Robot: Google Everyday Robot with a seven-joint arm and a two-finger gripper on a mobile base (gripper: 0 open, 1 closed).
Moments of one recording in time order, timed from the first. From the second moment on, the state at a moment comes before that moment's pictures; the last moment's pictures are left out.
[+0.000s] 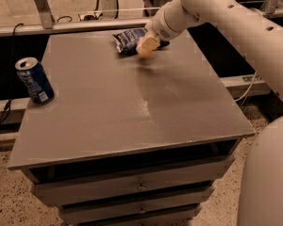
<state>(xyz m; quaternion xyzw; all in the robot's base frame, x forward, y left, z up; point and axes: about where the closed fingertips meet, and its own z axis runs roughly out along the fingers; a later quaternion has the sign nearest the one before) 0.769 -0.045 0.908 -0.55 0.72 0.02 0.42</state>
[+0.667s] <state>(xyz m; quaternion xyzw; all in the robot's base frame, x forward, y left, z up) 0.765 -0.043 0.913 -0.56 0.71 0.02 0.43</state>
